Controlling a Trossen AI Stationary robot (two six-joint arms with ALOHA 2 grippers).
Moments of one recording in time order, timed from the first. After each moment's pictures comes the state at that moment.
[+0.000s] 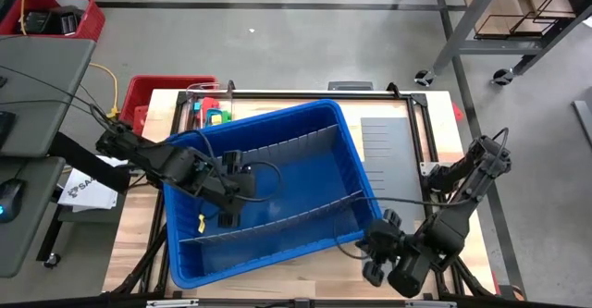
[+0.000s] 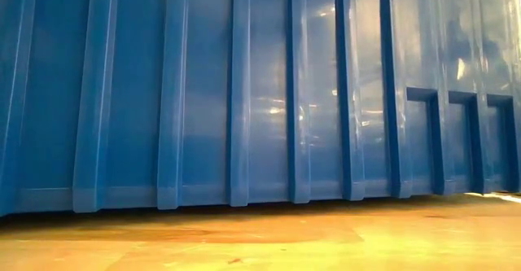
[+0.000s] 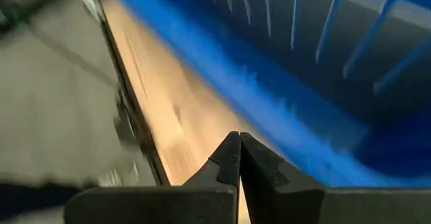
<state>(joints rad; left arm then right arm) -0.45 1.53 1.74 -1.35 -0.34 -0.37 0.86 1.63 1.56 -1.04 0.62 1.30</state>
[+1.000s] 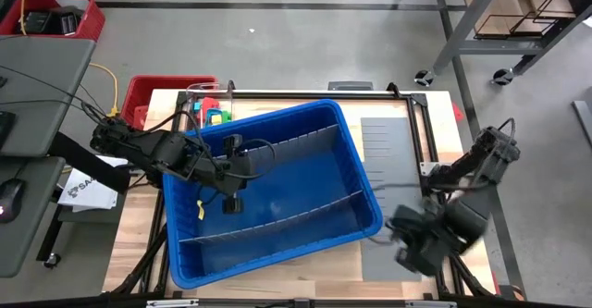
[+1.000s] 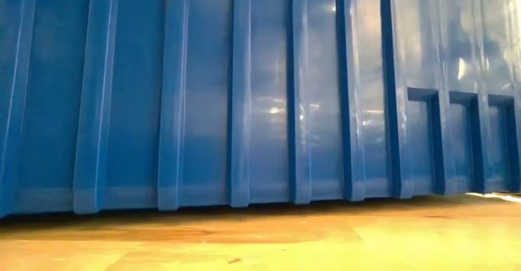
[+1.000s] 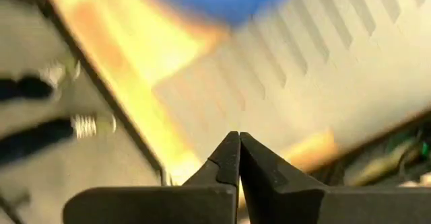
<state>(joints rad) -0.37 1.47 1.74 -1.27 -0.41 -0.28 0.91 1.52 1.56 -1.50 0.11 1.44</state>
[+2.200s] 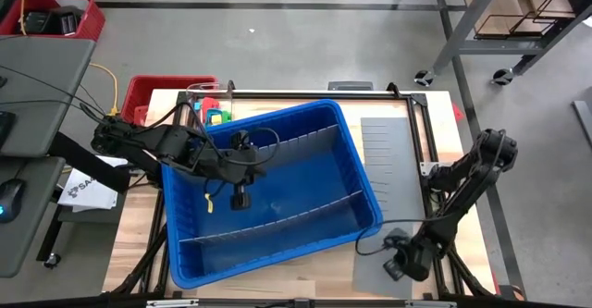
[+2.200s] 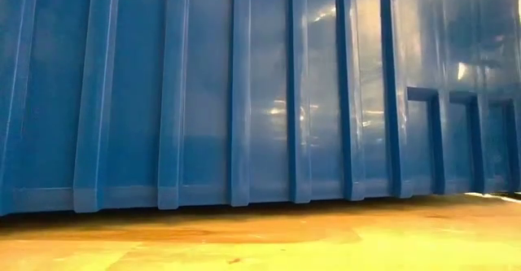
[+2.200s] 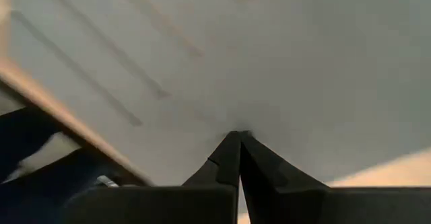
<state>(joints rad) -0.32 1.47 1.74 -1.16 -0.35 -0.28 1.03 1.55 0.67 -0.25 -0.05 2.01</state>
